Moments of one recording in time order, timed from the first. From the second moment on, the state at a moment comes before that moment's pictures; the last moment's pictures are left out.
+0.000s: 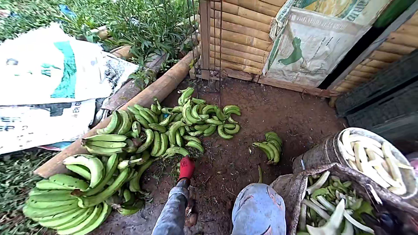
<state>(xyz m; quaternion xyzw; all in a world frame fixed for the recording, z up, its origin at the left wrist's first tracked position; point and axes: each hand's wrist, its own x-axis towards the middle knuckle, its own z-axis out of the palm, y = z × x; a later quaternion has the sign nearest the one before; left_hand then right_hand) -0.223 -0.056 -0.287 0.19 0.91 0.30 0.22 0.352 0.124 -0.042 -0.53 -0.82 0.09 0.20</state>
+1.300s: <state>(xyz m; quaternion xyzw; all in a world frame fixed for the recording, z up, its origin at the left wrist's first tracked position) 0.198 0.093 -0.017 0.29 0.32 0.64 0.64 0.372 0.040 -0.039 -0.32 -0.70 0.53 0.36</state>
